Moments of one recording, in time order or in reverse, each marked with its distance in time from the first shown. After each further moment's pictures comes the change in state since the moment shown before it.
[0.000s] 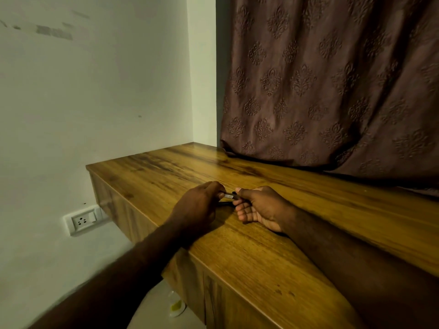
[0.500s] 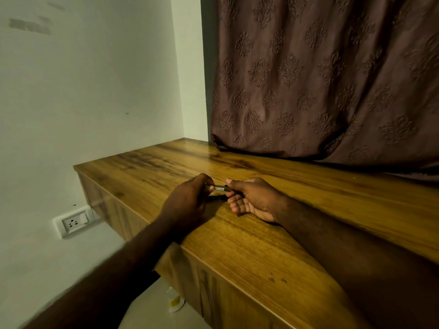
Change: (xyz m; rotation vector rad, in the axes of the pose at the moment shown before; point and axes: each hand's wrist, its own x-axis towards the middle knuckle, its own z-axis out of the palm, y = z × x) left_hand -0.002 -0.003 0.002 -0.043 0.038 -0.068; right_hand 0.000 0.002 -0.003 0.045 -0.040 -0.028
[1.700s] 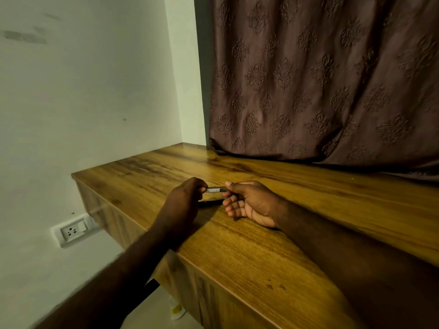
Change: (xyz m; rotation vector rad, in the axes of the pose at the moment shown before) left_hand 0.000 -0.002 0.000 -0.056 0.040 -0.069; right_hand 0.000 0.002 -0.006 0.120 -0.099 -0.042
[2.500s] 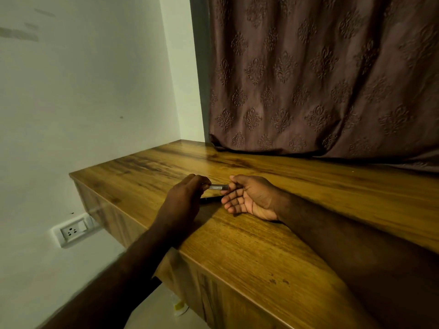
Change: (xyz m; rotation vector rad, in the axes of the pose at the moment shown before) left_hand -0.001 0.001 -0.001 -0.007 0.020 0.128; right_hand 0.003 -0.004 -0.001 0.014 -0.031 0.089
